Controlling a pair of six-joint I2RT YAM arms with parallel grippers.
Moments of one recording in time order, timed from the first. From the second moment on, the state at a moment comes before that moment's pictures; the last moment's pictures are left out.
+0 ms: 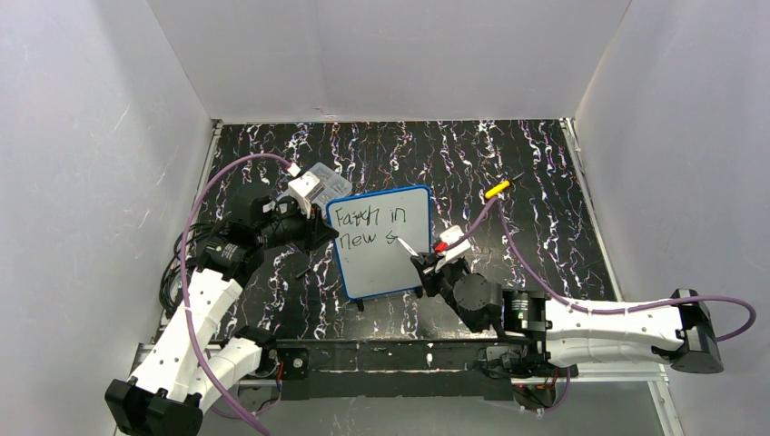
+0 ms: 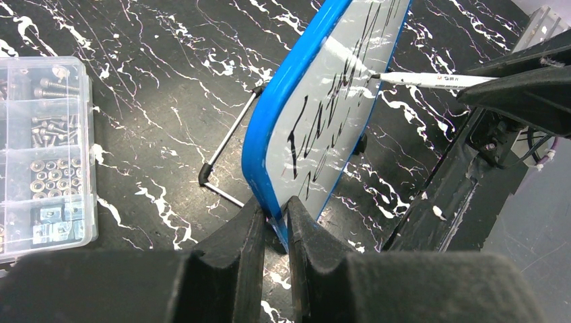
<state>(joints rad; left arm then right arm) -0.33 0.88 0.89 -0.55 0.58 0.07 1.44 0.87 0.58 0.07 0.81 0.22</state>
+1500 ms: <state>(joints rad) -0.33 0.89 0.89 -0.54 0.58 0.07 1.44 0.88 0.59 0.01 0.80 0.28</state>
